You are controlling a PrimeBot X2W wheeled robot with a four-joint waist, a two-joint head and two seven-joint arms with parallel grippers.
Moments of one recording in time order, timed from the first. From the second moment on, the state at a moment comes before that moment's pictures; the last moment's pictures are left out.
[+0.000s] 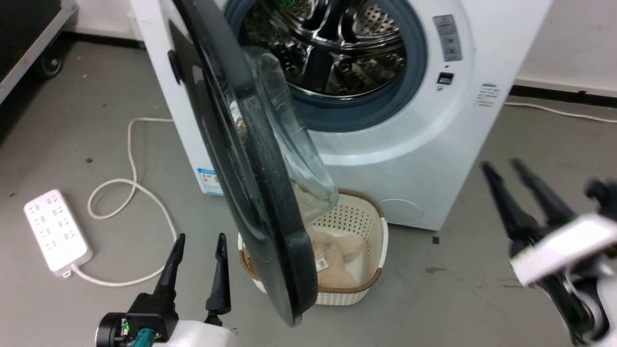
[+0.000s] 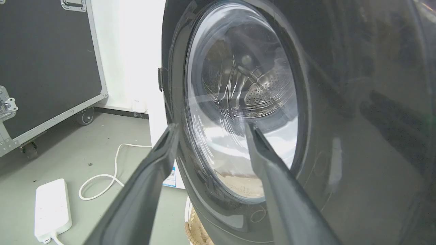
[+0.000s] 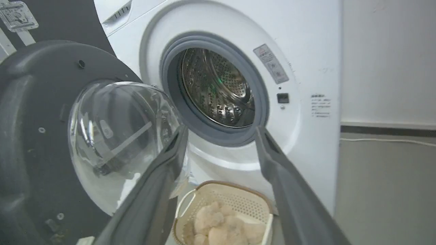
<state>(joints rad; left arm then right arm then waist) 0.02 0.05 -0.11 0.01 -0.14 0.03 -0.26 -0.28 -0.34 0.16 0.06 0.74 0.13 0.05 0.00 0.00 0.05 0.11</state>
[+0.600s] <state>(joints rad) 0.08 0.05 -0.04 0.02 -0.14 0.00 -0.26 0.13 -0.06 -0.07 -0.03 0.08 0.13 -0.25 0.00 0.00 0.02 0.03</state>
